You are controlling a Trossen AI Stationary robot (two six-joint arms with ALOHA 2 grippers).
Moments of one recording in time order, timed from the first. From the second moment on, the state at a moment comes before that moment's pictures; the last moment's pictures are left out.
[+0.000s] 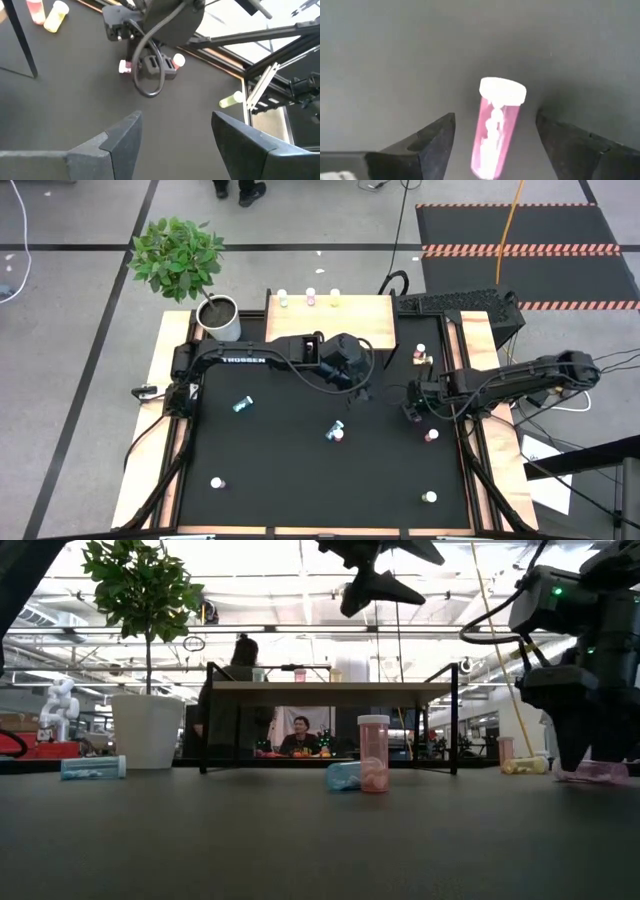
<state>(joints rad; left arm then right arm) 0.06 2.01 1.90 -0.55 0.24 -0.39 0.01 1.00 0.37 -0.72 -0.03 1.16</state>
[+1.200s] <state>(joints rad) 0.08 1.85 1.90 -0.32 0.20 -0.09 0.14 0.63 0.40 -0.06 0.13 0.60</state>
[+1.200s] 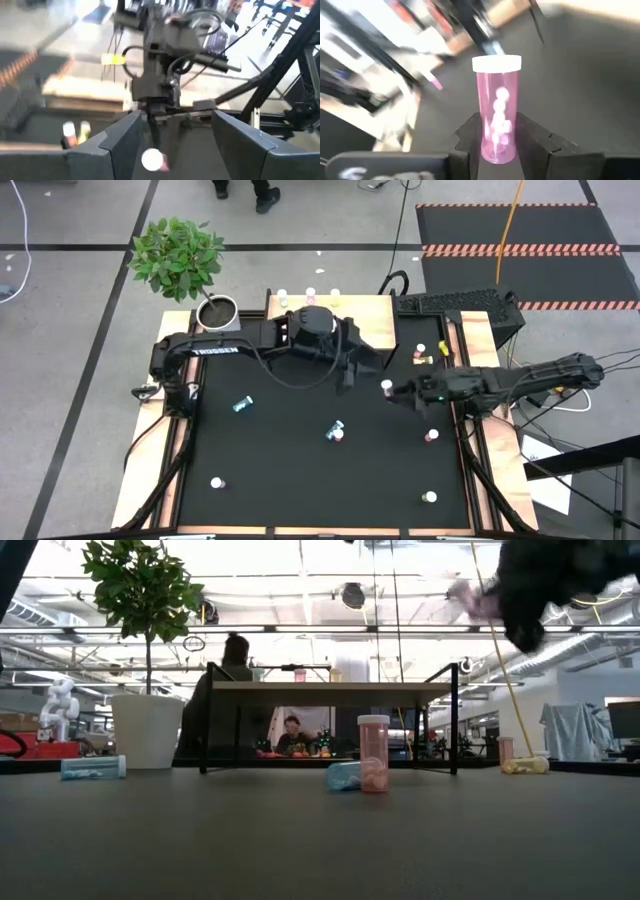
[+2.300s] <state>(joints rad) 0.04 1.93 1.90 -0.06 0.05 0.02 0.14 0.77 0.41 0.57 0.29 -0.23</state>
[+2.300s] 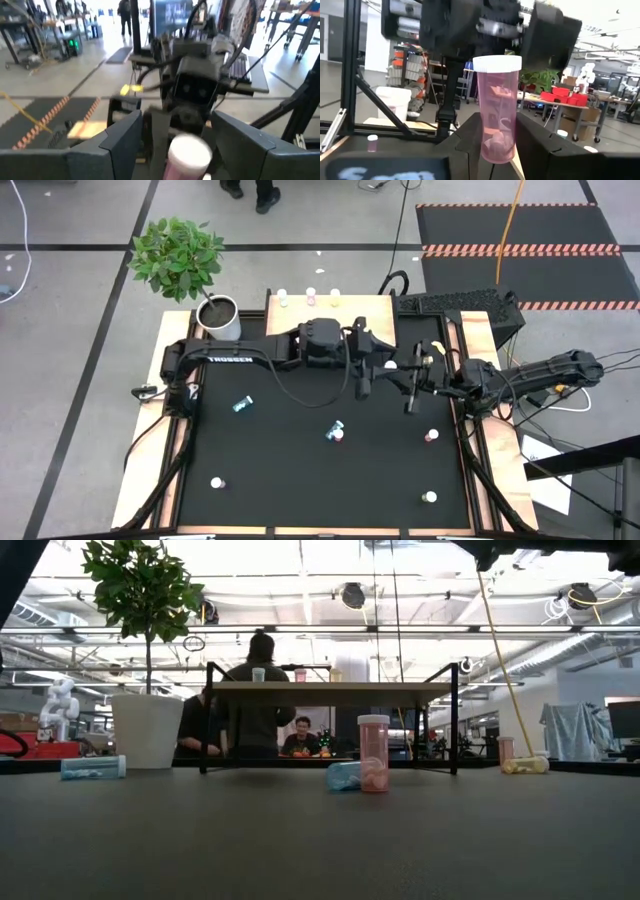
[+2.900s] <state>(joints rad) 0.03 1.94 1.90 -0.12 0.04 0.01 0.12 0.77 0.41 0.58 0.36 -0.20</state>
